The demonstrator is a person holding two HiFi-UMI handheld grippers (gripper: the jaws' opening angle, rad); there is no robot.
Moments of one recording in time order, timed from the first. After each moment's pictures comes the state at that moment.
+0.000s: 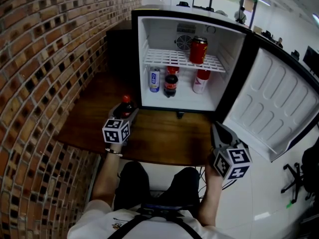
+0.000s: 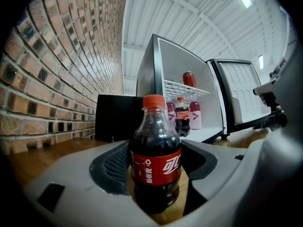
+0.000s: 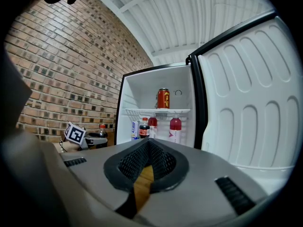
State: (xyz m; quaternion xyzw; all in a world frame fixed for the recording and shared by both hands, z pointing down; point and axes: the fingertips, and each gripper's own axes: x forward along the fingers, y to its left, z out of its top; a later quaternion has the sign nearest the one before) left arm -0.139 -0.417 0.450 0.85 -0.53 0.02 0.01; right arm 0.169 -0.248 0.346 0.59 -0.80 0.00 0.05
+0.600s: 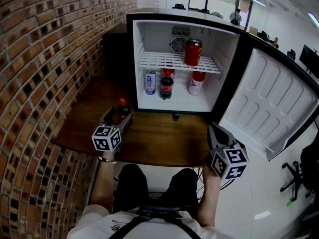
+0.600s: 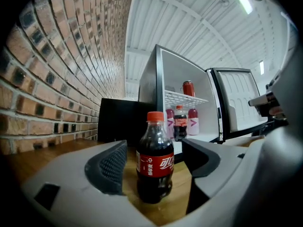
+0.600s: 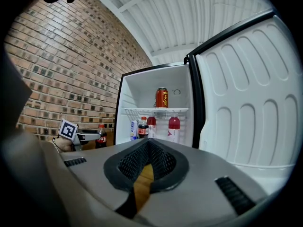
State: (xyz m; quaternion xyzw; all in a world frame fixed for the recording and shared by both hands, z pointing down) left arm -0.155 -0.387 0.434 0.85 -0.53 -0.01 0.02; right arm 0.174 -0.246 0.349 0.60 -0.80 0.00 0.05
